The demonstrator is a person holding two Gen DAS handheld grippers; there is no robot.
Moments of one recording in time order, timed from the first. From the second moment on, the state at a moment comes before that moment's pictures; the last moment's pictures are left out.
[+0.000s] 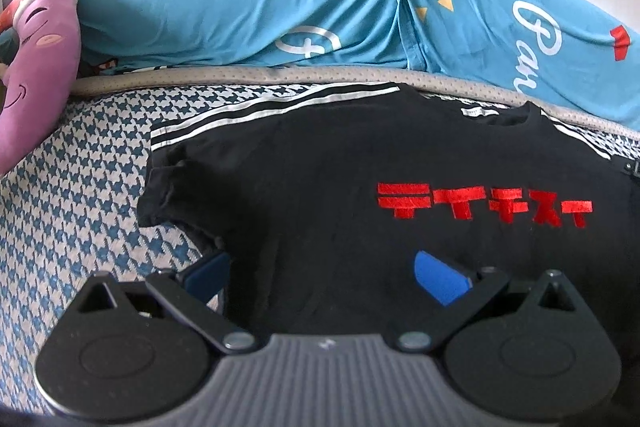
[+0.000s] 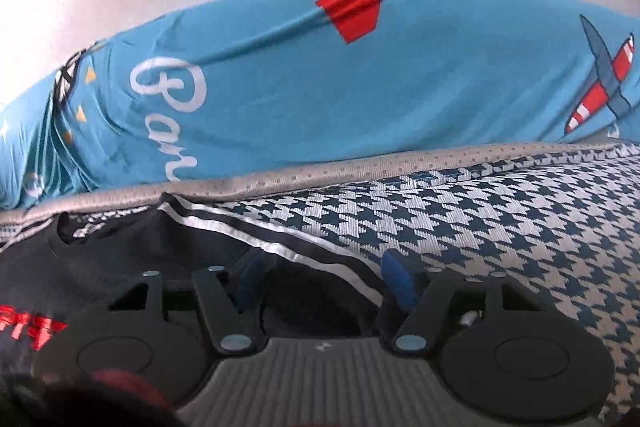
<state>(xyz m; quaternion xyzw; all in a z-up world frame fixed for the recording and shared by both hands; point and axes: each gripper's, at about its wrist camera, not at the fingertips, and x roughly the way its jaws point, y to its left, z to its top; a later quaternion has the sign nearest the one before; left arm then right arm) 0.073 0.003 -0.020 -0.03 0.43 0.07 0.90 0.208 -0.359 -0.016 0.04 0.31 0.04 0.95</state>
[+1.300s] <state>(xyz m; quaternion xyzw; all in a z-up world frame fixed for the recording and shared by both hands) 0.082 -0.011 -0.032 -0.03 0.45 0.07 0.89 0.232 -0.354 0.013 0.07 0.24 -0.03 0.97</state>
